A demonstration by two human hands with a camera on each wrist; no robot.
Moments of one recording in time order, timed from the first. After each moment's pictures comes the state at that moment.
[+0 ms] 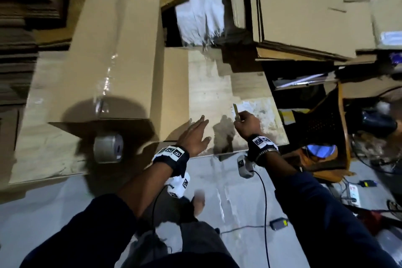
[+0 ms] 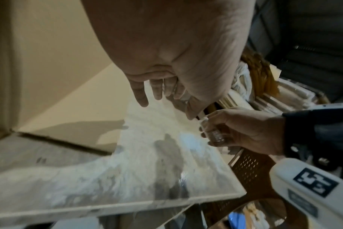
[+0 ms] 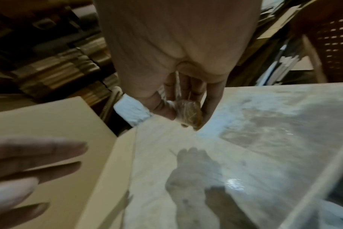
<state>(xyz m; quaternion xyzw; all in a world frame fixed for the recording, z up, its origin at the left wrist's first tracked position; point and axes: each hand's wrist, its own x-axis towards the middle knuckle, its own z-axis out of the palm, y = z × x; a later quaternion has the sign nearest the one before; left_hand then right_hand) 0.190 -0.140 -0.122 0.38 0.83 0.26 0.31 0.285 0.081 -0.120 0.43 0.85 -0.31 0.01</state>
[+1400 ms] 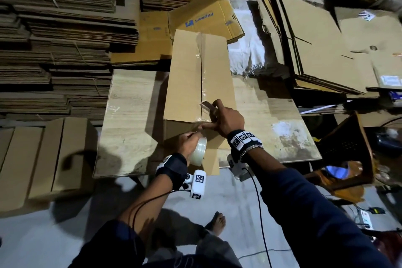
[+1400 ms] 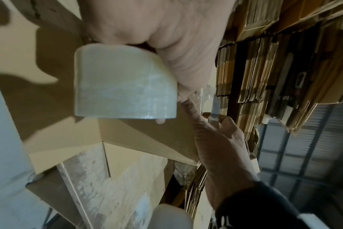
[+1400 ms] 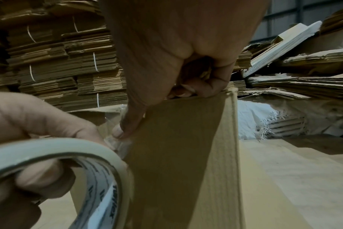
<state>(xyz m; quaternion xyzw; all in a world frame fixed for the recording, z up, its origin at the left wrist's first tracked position) 0.094 -0.404 -0.054 -0.07 0.70 0.61 0.36 0.119 -0.241 0.001 0.20 0.97 -0.11 -0.01</state>
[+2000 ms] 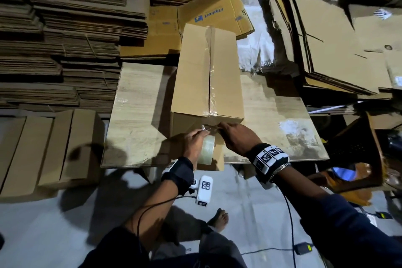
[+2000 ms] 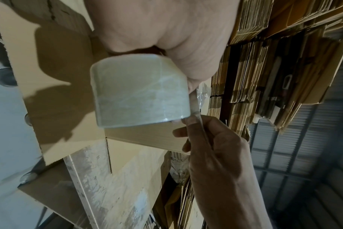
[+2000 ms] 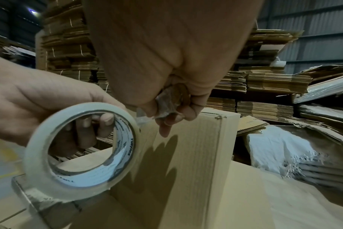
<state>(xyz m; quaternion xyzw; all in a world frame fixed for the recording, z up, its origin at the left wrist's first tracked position) 0.121 -0.412 -0.057 -0.09 0.64 0.70 0.30 0.182 -0.250 -0.011 0.00 1.00 -0.08 0.03</state>
